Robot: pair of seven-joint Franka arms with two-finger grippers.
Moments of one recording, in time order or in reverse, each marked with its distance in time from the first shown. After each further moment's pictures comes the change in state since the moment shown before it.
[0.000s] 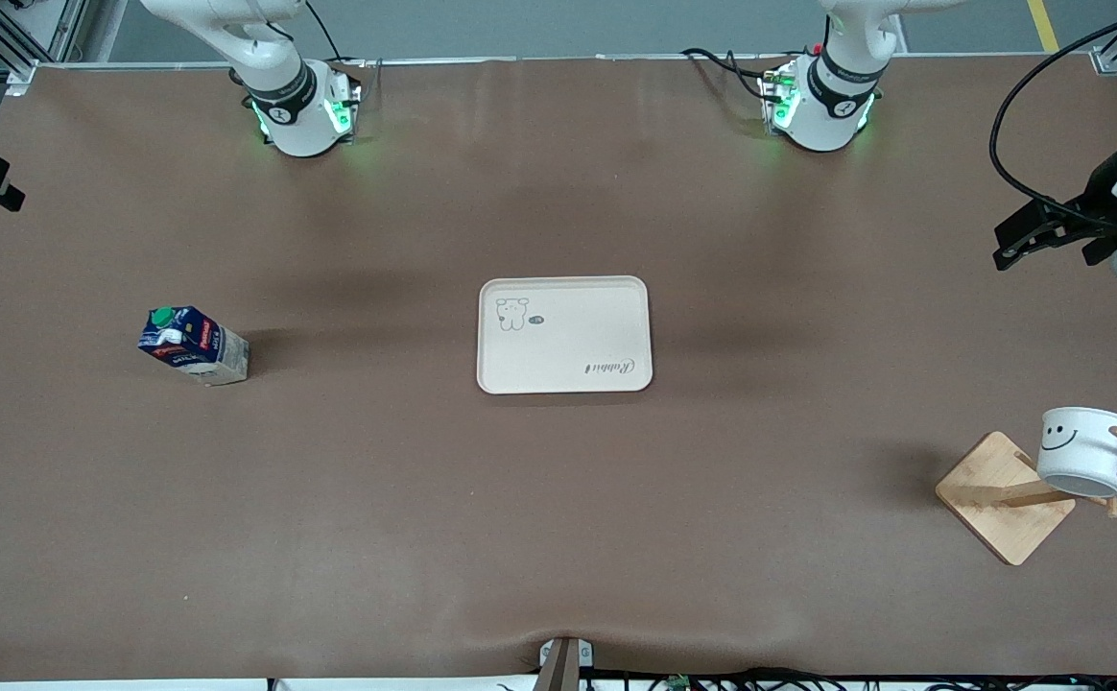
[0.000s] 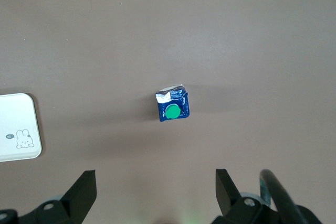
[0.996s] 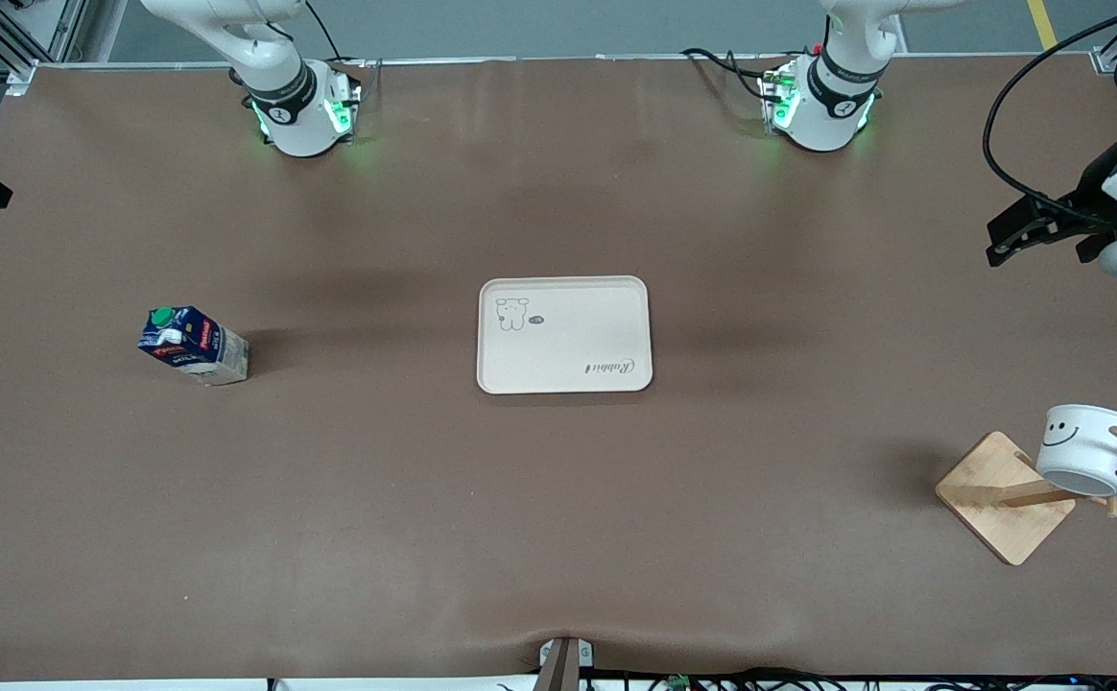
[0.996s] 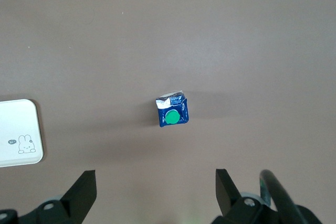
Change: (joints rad) left arm -0.010 0.005 -0.013 0.035 0.000 -0.047 0.000; right arm -0.001 0.000 0.001 0.030 -0.001 0.003 0.000
